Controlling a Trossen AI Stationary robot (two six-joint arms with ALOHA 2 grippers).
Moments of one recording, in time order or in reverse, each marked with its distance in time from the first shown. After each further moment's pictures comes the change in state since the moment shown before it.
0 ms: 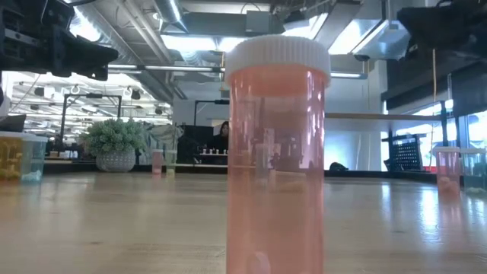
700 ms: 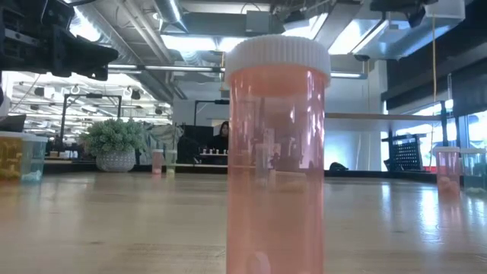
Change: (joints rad) left arm 0.000 0.000 0.000 0.000 0.000 0.000; right arm 0.000 0.594 0.833 -0.873 0.406 0.235
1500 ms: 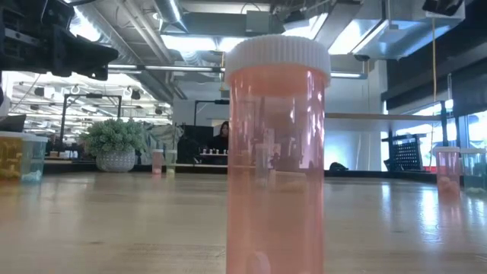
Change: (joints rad) left arm 0.000 0.000 0.000 0.004 -0.003 0.001; right arm 0.000 0.287 0.451 -0.837 -0.395 0.144
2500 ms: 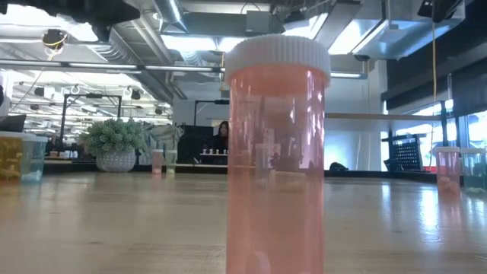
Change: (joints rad) left arm 0.000 0.367 0.479 -0.227 -0.273 -0.163; right arm 0.000 0.064 -0.002 -0.027 0.001 0.009
